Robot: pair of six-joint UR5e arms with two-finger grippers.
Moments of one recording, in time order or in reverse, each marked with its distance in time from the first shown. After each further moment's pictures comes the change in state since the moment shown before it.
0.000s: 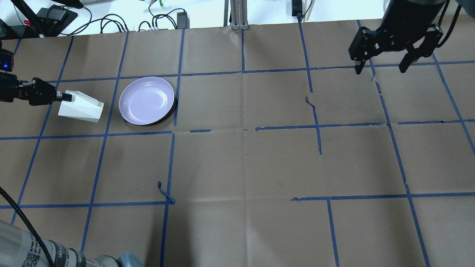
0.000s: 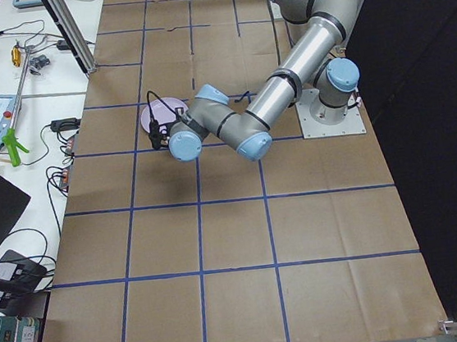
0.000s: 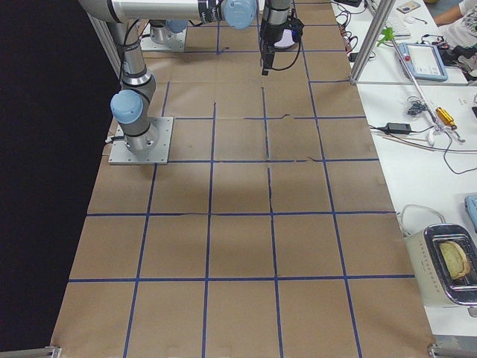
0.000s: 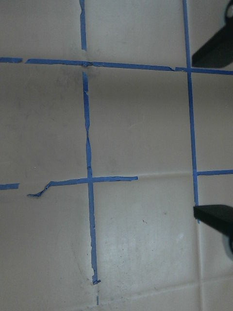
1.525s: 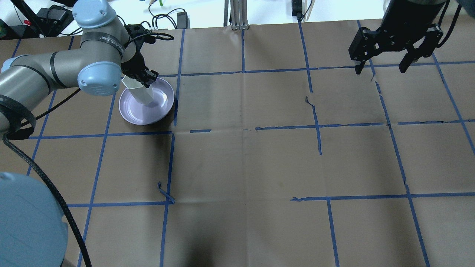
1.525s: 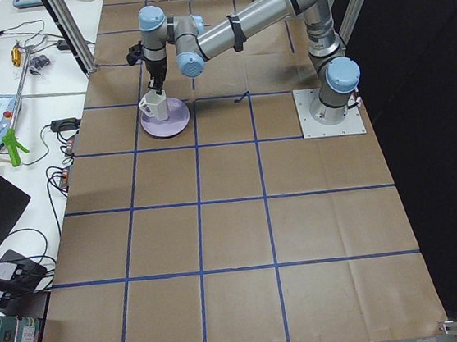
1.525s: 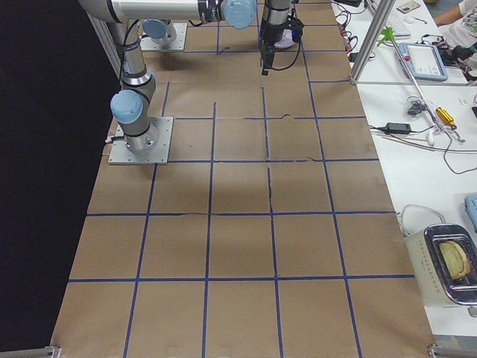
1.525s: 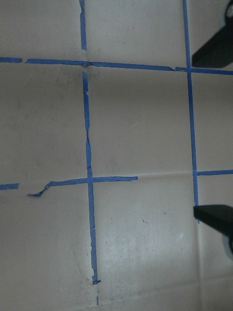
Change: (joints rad) left arm -0.591 -0.022 -0.122 0.698 0.666 -0.350; right arm 0.000 0.000 0.000 0.000 0.000 0.000
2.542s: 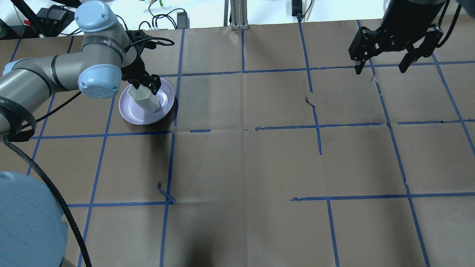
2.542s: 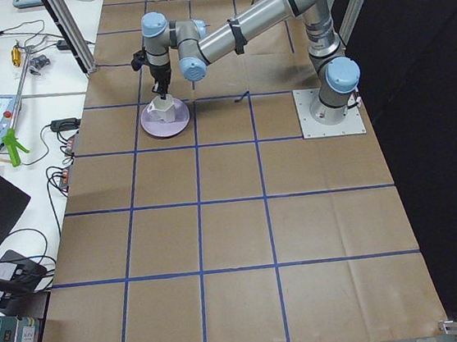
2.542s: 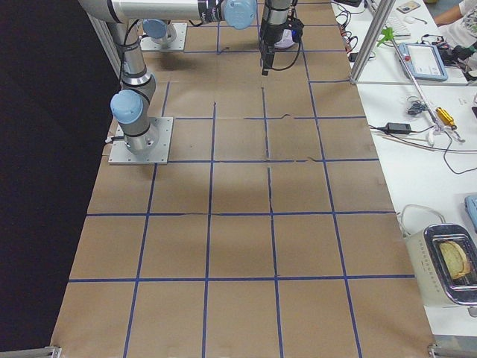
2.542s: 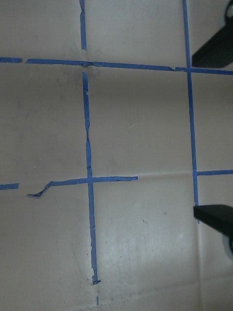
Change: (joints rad) left arm 0.001 0.013 0.003 -0.050 0.002 0.001; right arm 0.000 0.000 0.000 0.000 0.000 0.000
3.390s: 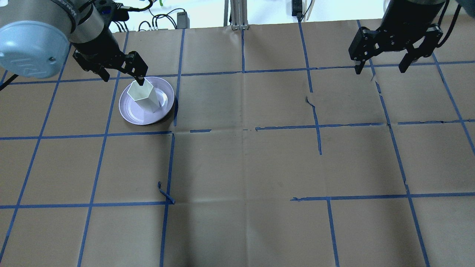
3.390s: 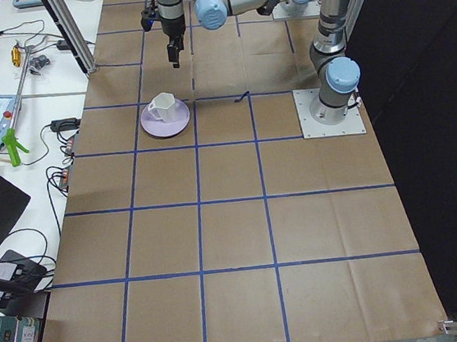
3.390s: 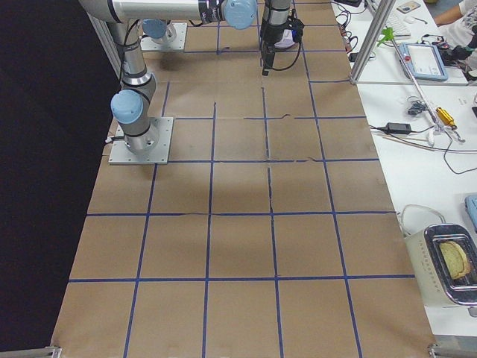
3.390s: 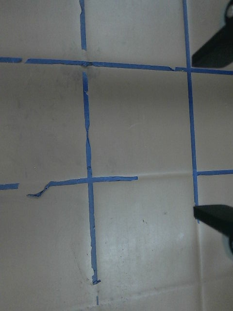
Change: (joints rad) left arm -0.020 0.303 0.076 -0.459 -0.026 -0.260; right arm 0.000 0.000 0.000 0.000 0.000 0.000
